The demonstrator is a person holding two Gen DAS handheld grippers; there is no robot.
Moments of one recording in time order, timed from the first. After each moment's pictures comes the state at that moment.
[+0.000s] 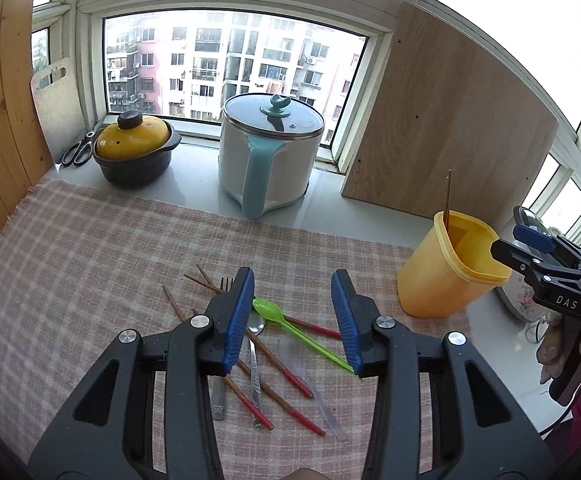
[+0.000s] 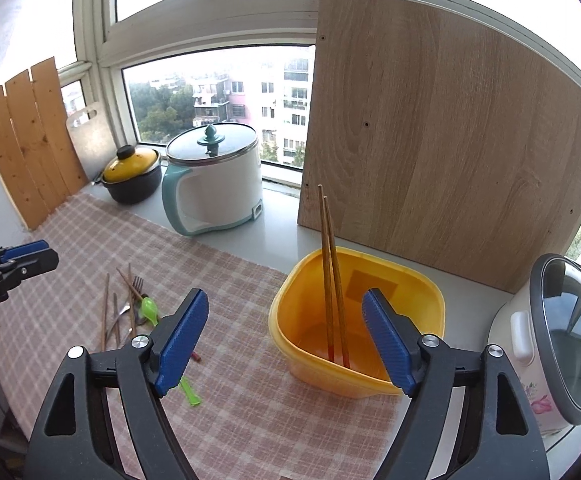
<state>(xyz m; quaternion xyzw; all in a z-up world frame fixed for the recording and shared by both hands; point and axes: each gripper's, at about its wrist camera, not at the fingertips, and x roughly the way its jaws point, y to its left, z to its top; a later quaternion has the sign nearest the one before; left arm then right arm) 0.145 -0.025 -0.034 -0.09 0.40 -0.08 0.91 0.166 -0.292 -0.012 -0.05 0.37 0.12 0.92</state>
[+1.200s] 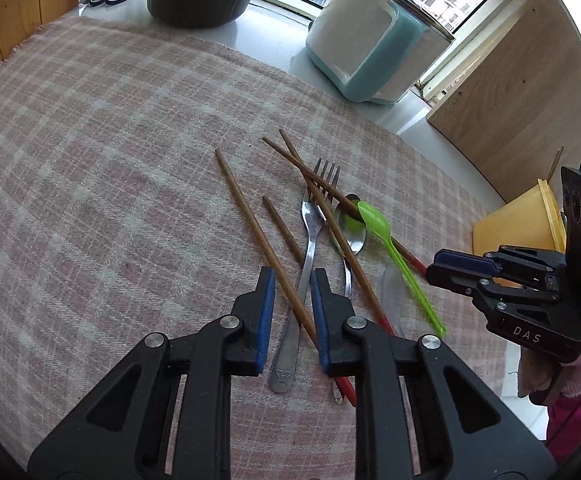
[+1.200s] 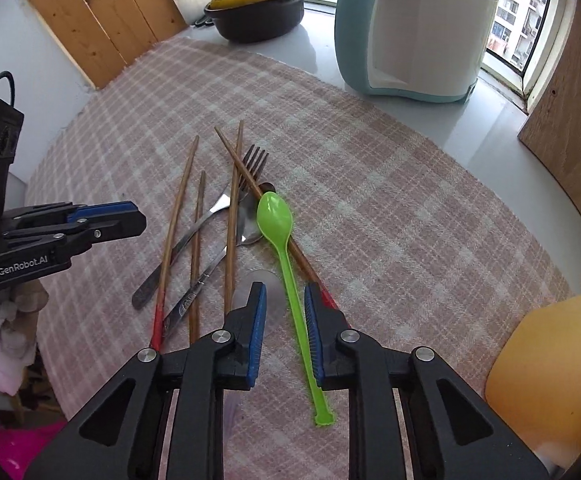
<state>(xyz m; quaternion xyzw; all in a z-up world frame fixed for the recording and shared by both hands) 0.168 0.047 -0.171 -0.20 0.53 -0.05 0.82 0.221 -0.144 -0.156 -0.11 0.57 0.32 0.75</state>
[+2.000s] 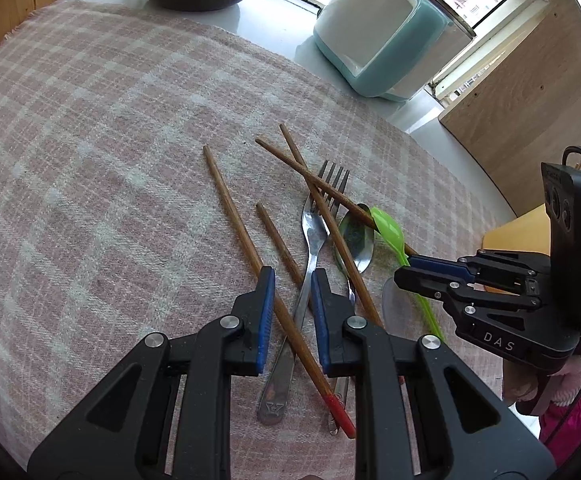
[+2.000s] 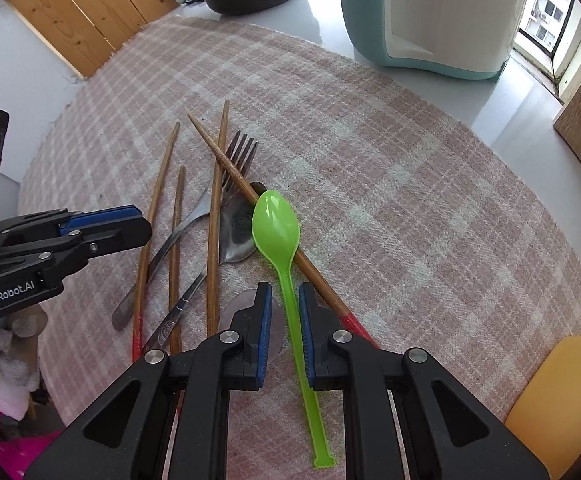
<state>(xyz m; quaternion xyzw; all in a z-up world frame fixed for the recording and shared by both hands) 0.192 0.039 -0.192 -0.21 0.55 -0.05 0.81 0.246 -0.123 -0.189 -0.12 0.60 0.32 0.73</state>
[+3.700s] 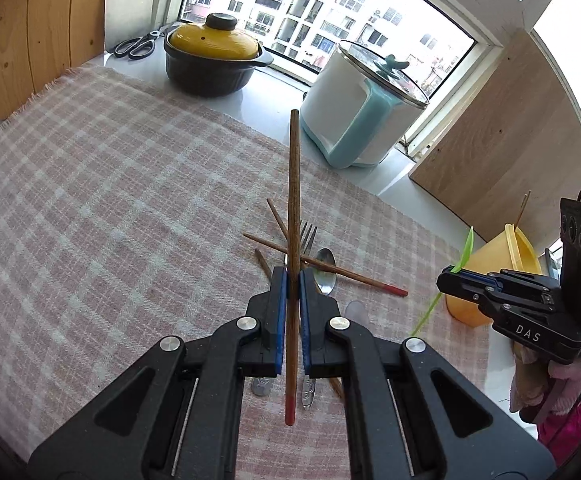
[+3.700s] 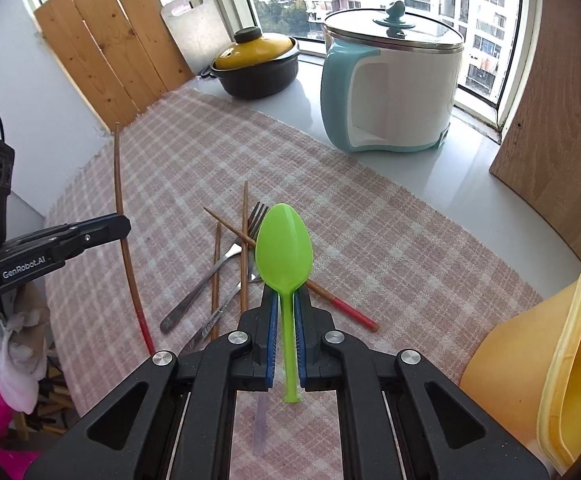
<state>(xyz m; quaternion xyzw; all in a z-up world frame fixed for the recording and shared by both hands) 0.143 0.047 -0.106 -0.21 0.45 -0.03 0.87 0.215 -0.170 -0.099 -0.08 0.51 0.32 0.79</state>
